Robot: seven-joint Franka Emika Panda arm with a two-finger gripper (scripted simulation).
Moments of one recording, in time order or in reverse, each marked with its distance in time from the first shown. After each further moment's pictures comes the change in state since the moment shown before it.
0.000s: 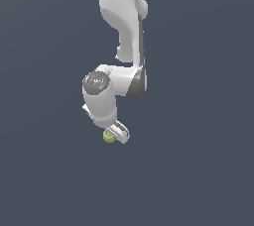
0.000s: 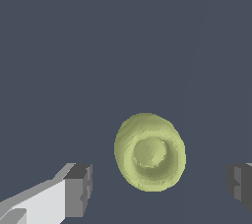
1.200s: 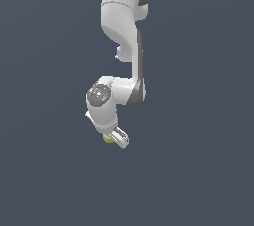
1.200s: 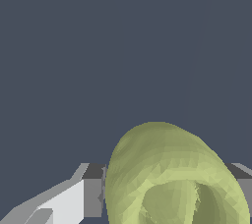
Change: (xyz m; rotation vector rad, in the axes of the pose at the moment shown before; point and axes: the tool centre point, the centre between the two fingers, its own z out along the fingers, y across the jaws) arm 0.001 0.001 0.049 -0.001 0.000 0.005
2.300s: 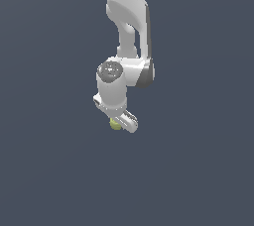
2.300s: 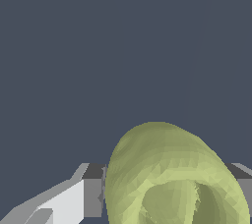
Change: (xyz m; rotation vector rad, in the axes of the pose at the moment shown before) arm -0.052 -0.001 -0.053 0.000 -0.001 0.000
